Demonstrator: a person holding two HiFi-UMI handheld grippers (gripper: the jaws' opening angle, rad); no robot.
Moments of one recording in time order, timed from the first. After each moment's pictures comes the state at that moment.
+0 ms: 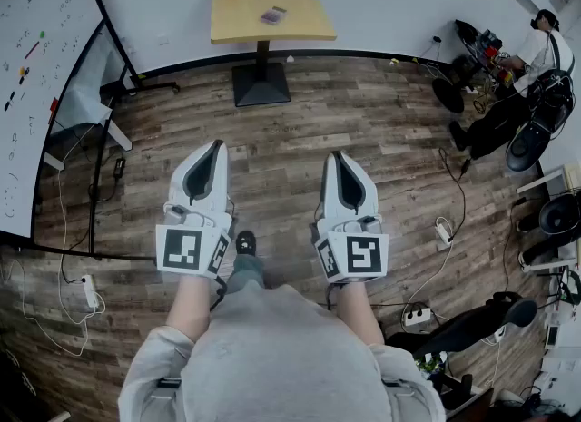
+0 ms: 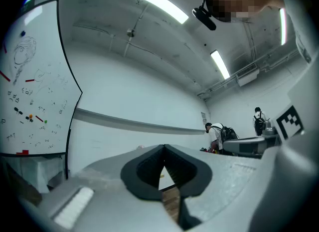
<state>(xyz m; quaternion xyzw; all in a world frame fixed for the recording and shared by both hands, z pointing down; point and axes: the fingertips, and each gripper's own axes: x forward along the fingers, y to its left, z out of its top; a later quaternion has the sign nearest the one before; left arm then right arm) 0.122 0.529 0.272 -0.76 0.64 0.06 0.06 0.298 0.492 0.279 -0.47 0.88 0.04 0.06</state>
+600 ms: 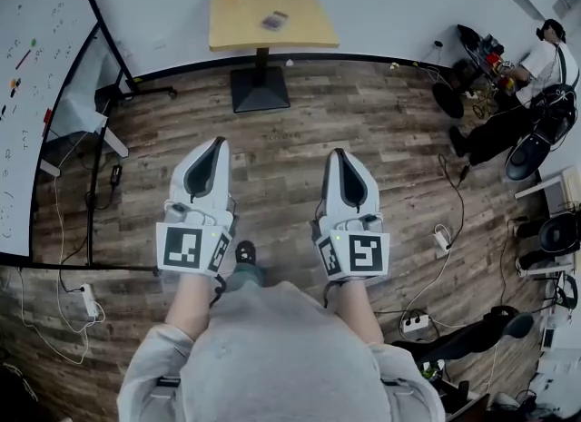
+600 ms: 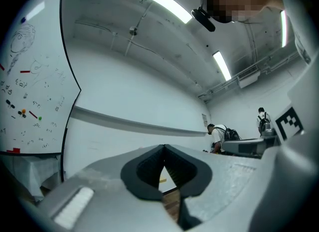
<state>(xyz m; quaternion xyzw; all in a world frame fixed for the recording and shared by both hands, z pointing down) 0.090 0.467 0.267 -0.76 0.64 0.08 0.06 0.267 0.430 0.271 -0.48 0.87 0.05 0.08</state>
